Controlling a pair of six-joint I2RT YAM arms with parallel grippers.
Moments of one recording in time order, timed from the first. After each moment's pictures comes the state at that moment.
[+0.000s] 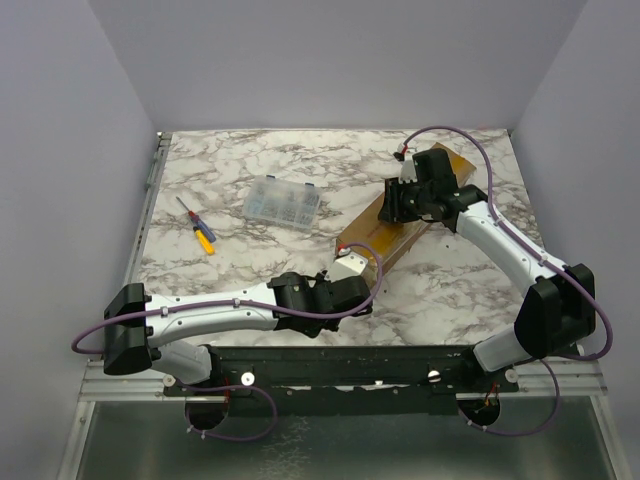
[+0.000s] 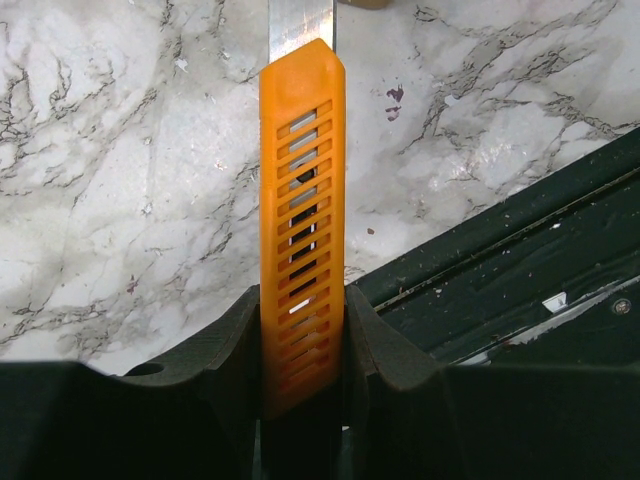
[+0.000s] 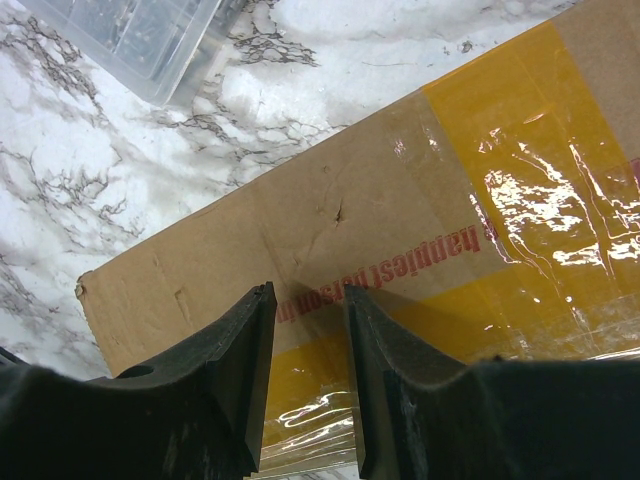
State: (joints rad) left arm -1.33 1.37 1.12 -0.85 -0.43 -0.68; right arm 0.40 1.49 1.22 -0.51 -0.20 0.19
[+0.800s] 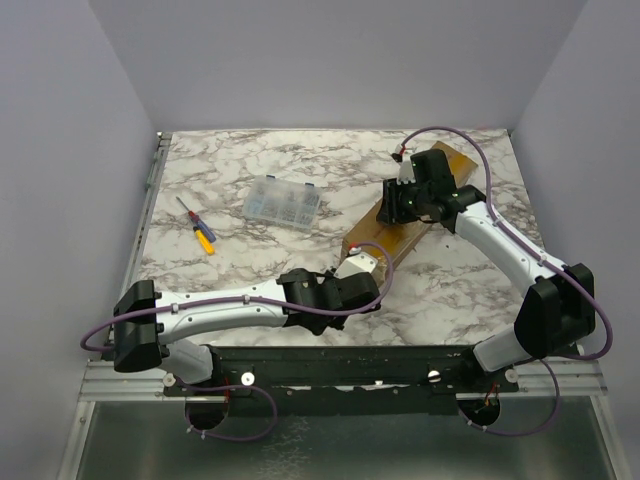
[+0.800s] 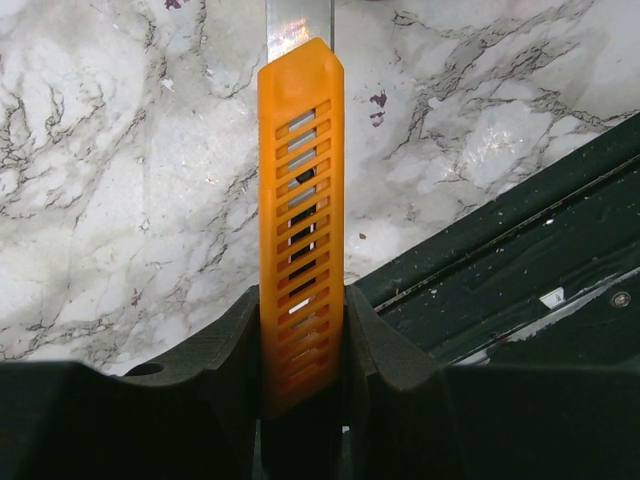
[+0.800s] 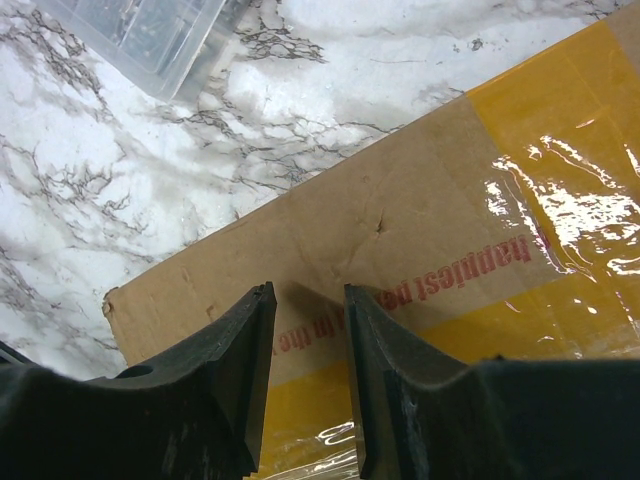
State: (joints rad) left arm -1.33 1.43 1.18 -0.87 -0.41 -0.62; right arm 0.41 1.50 1.22 -0.51 -0.20 0.19
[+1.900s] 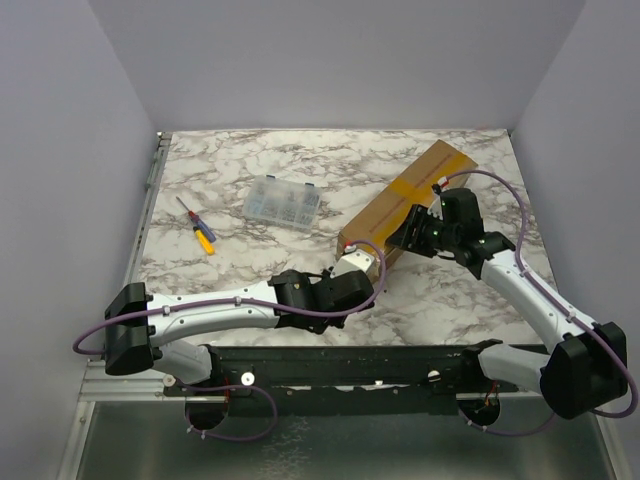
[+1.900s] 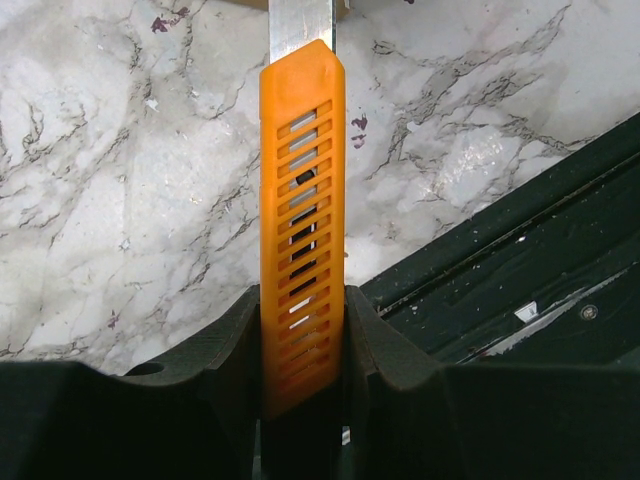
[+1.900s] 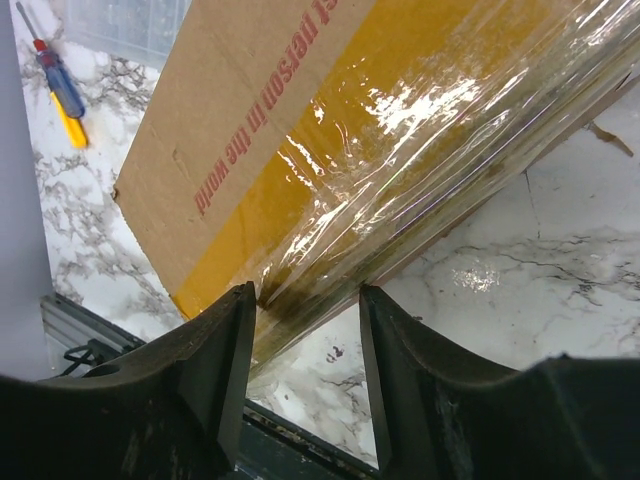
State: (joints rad) left arm -1.32 1.38 1.11 -0.76 -0.39 -0.62; right arm 0.34 1.16 0.83 -0.38 -0.27 0.60
